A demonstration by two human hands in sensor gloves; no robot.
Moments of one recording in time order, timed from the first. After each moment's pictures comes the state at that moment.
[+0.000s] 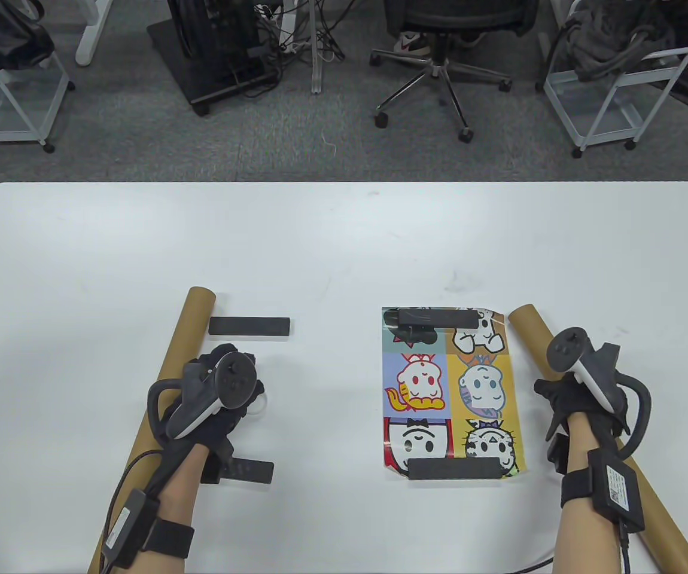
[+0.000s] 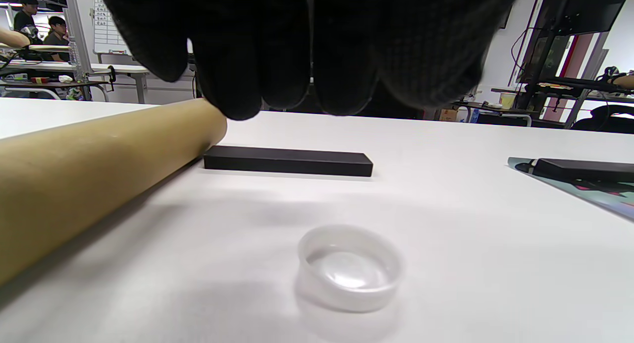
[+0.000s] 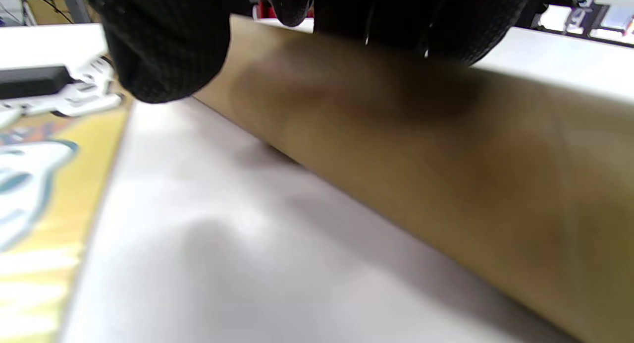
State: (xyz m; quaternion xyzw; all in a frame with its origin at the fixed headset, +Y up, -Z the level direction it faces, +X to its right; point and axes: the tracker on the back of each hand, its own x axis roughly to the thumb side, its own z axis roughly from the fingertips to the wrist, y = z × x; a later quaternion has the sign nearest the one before) left_hand -0.212 -0.693 -0.248 -0.06 -0.03 0.02 1.00; right_hand 0.289 -0.721 -0.267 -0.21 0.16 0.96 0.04
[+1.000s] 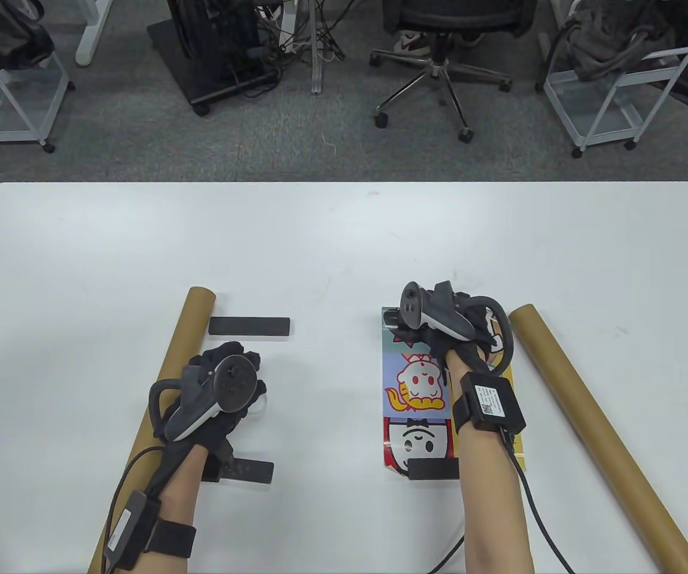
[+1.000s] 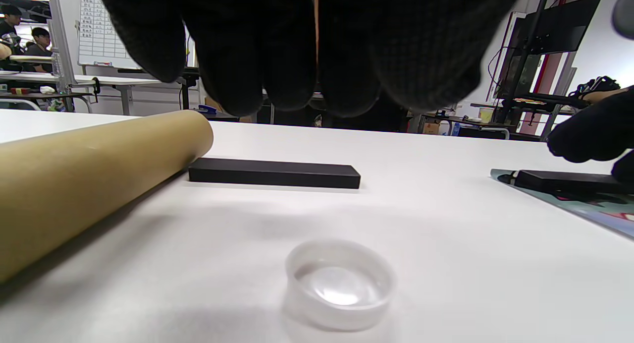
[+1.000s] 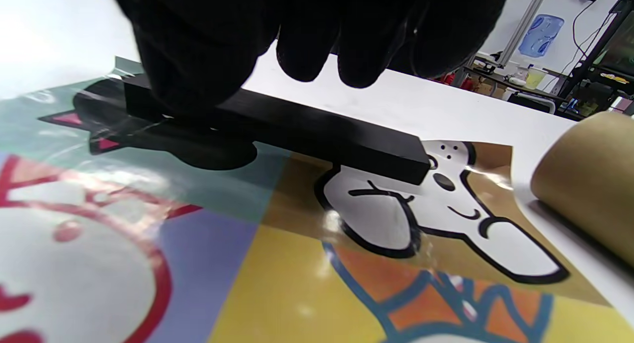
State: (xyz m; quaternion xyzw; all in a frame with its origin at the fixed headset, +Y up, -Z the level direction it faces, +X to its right) left_hand -0.212 -0.693 -0.246 -0.03 -0.05 0.03 1.00; right_hand 0.117 -0.737 -0.373 0.01 0.14 0.99 -0.10
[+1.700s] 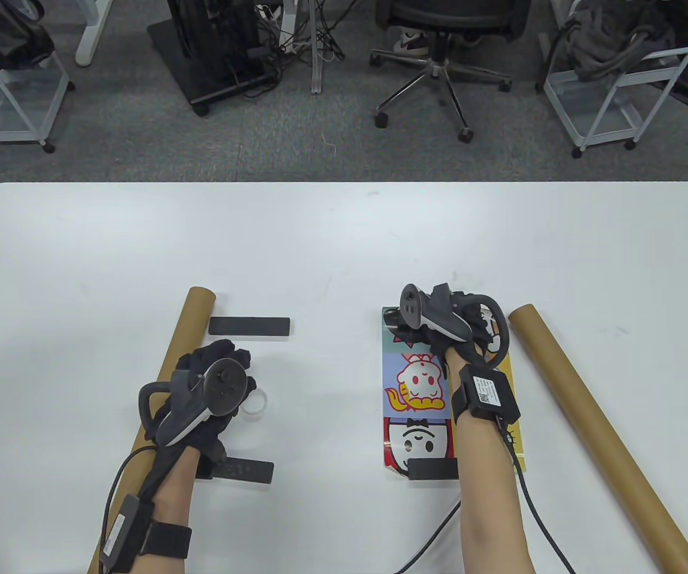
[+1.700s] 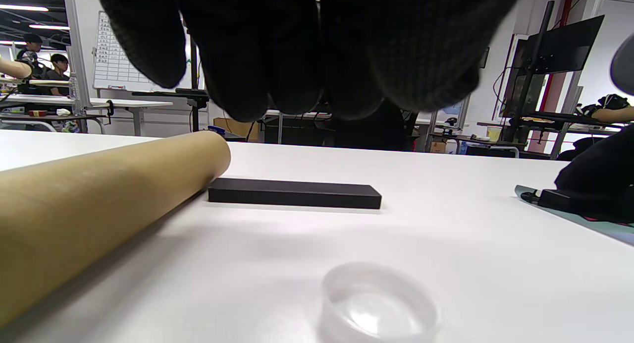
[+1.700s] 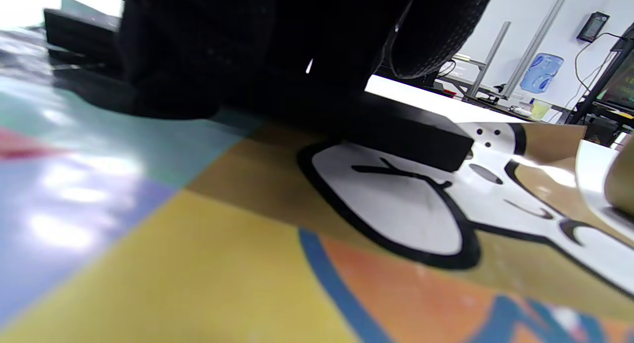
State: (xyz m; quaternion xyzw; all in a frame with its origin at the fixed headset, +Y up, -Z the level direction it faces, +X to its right) left_hand -0.223 -0.691 -0.243 0.00 -0.04 0.03 1.00; right_hand 0.123 -0.762 -0.385 0.03 0.08 0.99 -0.11
